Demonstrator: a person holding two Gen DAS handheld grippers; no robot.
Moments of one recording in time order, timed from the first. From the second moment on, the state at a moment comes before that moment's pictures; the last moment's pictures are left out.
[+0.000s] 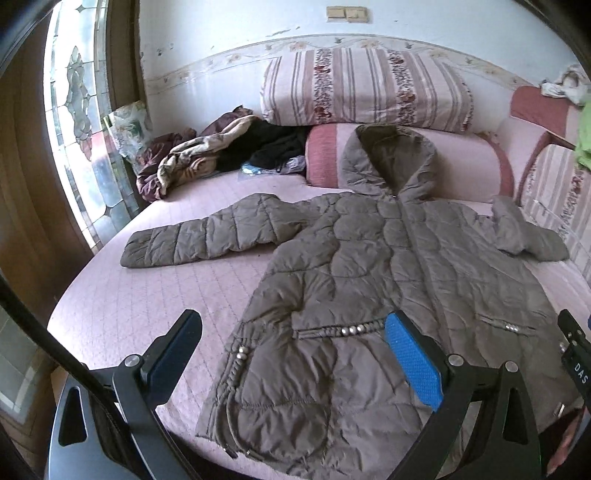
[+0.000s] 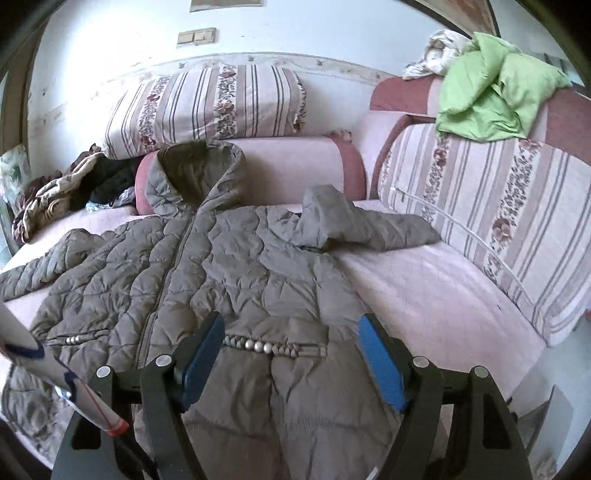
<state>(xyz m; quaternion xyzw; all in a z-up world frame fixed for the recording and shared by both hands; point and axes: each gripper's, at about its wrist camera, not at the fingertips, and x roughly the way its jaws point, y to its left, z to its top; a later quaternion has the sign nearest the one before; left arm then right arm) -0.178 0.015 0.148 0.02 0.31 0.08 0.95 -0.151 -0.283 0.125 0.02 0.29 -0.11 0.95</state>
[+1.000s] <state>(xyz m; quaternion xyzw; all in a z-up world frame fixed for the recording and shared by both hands) -0.190 0.053 0.189 0.04 0.27 0.10 0.96 -0.180 -0.226 0.202 -0.02 0.25 -0.07 0.97</state>
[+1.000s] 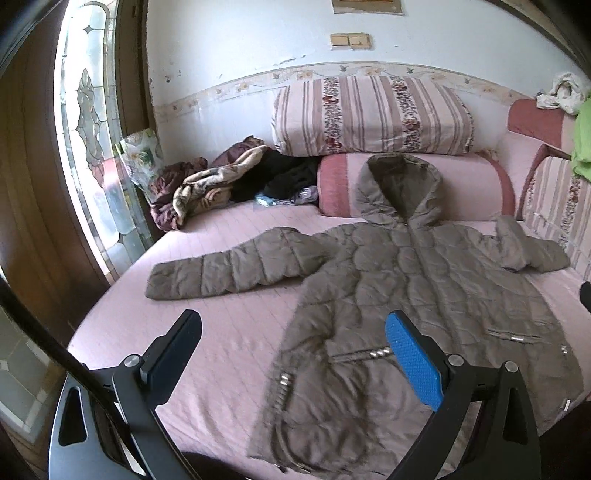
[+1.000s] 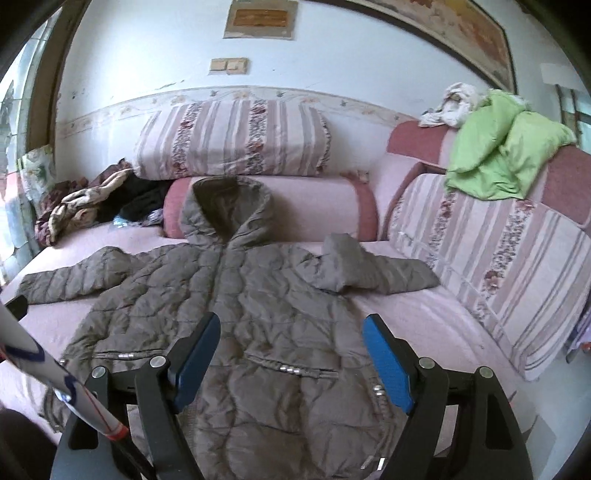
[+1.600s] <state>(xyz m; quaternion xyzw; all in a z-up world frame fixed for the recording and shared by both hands) -0.141 0.143 0.175 0.01 0.27 0.15 0.95 -0.135 -0.171 0.176 -0.06 0.28 -0.03 0.96</state>
